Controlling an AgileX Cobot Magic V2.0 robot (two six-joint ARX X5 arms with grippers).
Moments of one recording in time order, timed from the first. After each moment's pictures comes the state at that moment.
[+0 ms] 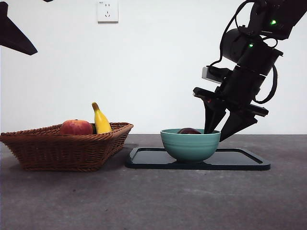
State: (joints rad) left arm -0.38 1.01 0.98 -0.95 0.65 0.15; right arm 0.29 1.85 1.29 -0.43 -0.25 0.13
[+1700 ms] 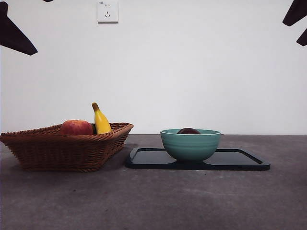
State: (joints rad) left arm -0.38 1.01 0.98 -0.95 0.65 0.15; right arm 0.32 0.77 0.84 -0.88 -0.50 0.03
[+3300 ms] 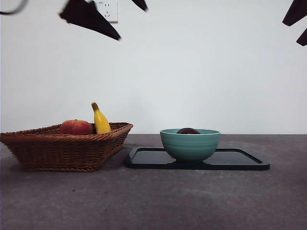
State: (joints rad) left arm -0.52 1.51 1.50 -0.74 0.41 -0.07; right arm 0.32 0.77 0.84 -0.88 -0.50 0.03
